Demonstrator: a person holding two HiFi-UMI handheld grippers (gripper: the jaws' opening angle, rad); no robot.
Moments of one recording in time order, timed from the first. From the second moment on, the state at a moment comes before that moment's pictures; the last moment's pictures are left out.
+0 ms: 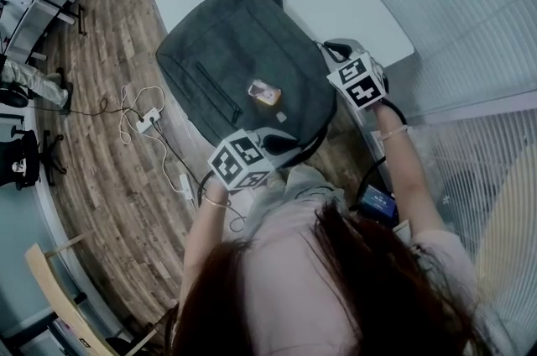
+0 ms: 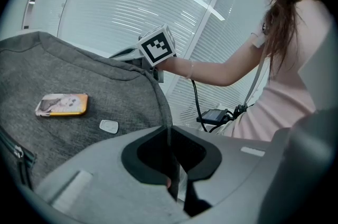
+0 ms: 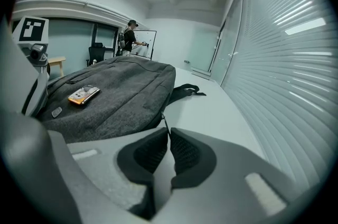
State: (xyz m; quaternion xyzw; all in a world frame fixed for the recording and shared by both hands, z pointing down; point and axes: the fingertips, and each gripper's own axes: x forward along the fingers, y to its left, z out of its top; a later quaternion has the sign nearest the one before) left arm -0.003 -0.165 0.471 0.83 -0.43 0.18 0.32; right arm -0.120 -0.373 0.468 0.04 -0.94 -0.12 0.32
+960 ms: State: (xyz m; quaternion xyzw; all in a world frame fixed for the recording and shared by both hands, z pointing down) left arm -0.001 -0.169 0.473 0.83 -0.43 0.18 0.32; right arm -0.151 -0.383 0.466 0.00 -0.94 -0.14 0.32
